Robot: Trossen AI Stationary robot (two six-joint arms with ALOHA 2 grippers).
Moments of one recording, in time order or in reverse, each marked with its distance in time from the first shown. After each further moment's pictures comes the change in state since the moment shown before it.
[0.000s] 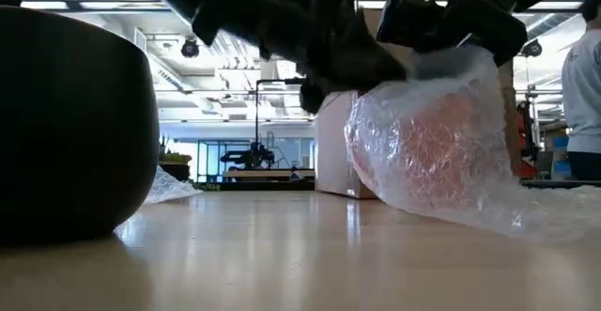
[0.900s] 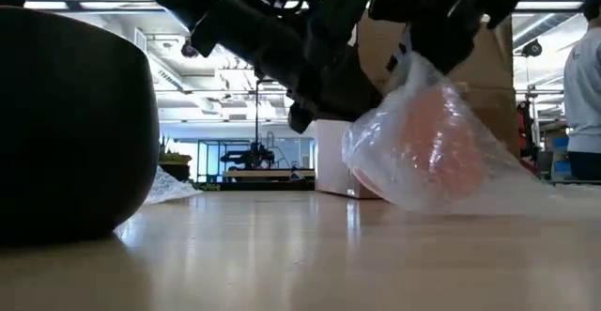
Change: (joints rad) left arm 0.011 -0.012 -0.007 -0.055 -0.016 -0.007; right arm 0.031 0.071 0.130 -0.163 -0.001 0.038
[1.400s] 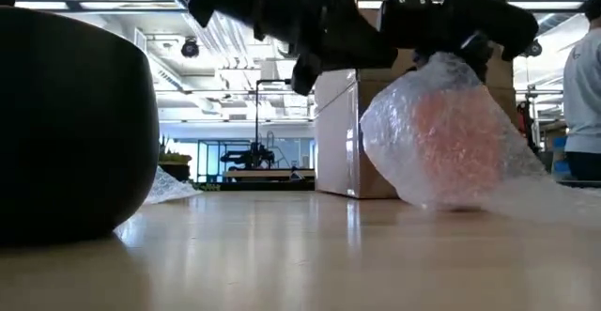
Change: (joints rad) left arm -0.014 -0.082 0.006 0.019 0.000 -0.014; right arm 0.000 0.037 -0.035 -0.001 -0.002 0.019
